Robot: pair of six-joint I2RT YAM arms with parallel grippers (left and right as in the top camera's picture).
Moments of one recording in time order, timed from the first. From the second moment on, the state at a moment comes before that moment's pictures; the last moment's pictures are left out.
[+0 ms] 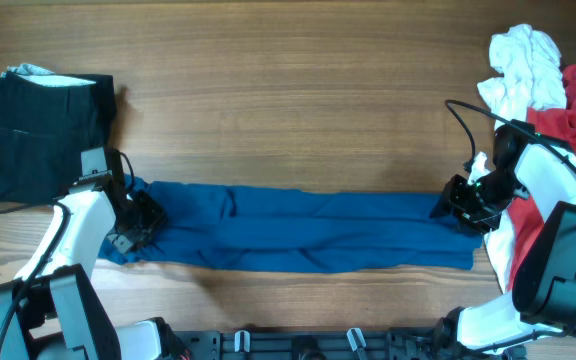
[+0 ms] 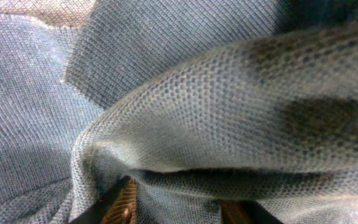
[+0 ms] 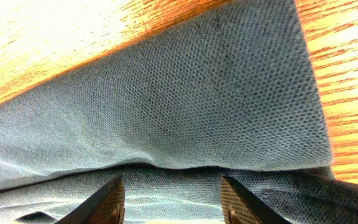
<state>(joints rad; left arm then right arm) 0.23 1.51 0.74 -0.77 0.08 -0.58 -0.30 1.73 1.00 -1.08 -0.25 0.13</state>
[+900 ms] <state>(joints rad) 0.25 1.53 0.74 -0.66 0.17 -0.59 -0.25 1.81 1.01 -0.99 -0.15 0.31</state>
